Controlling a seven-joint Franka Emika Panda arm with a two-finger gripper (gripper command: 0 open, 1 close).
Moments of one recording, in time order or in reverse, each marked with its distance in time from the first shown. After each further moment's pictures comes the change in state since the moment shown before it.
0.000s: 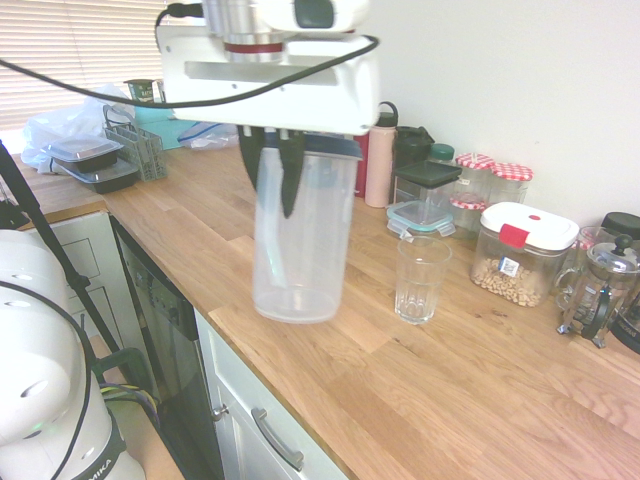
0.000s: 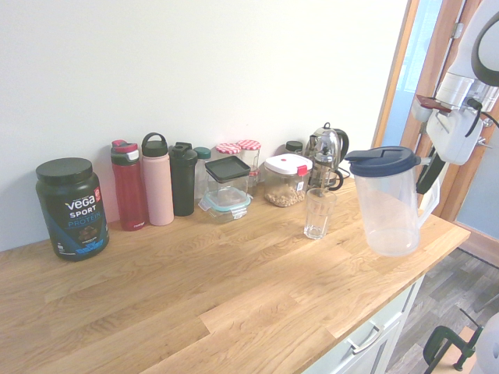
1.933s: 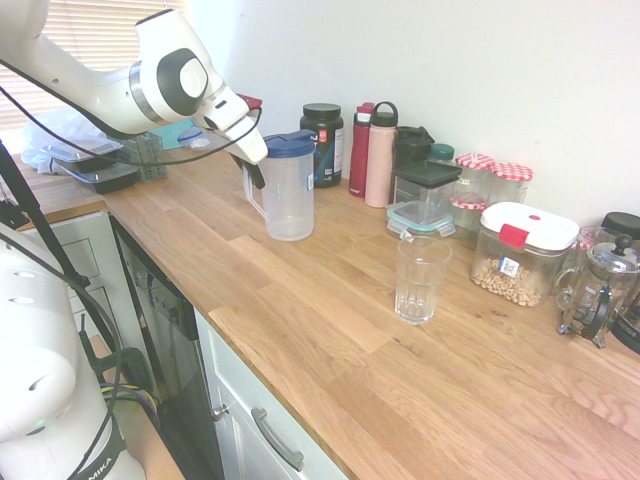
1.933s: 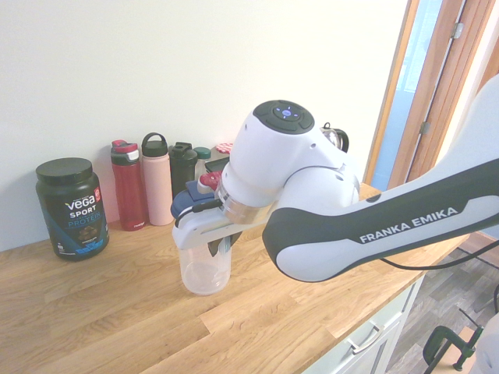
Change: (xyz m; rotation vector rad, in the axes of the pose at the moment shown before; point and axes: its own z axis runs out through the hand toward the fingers) arm 0.016 -0.356 0.178 0.156 0.354 0.503
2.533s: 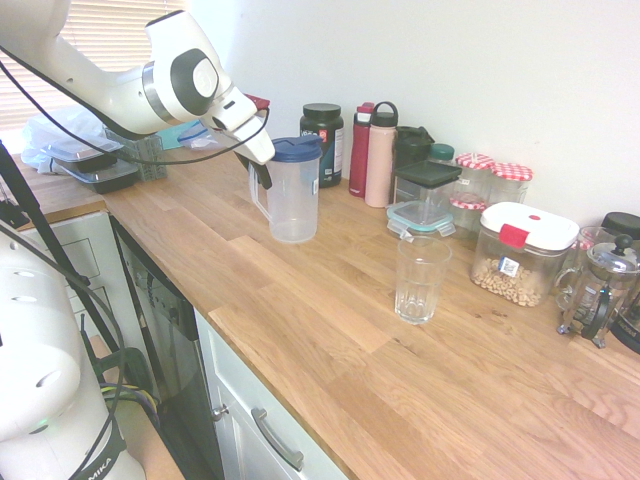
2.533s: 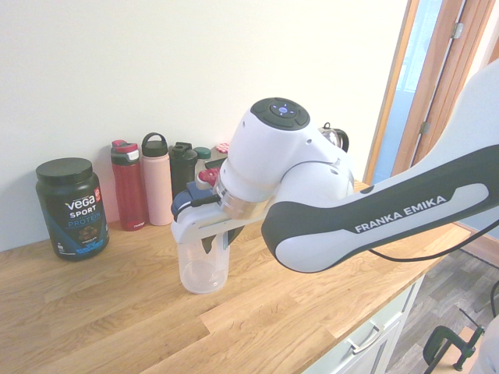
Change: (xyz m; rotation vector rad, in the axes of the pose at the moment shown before) arm 0.010 -0.006 -0.002 0.013 0.000 0.007
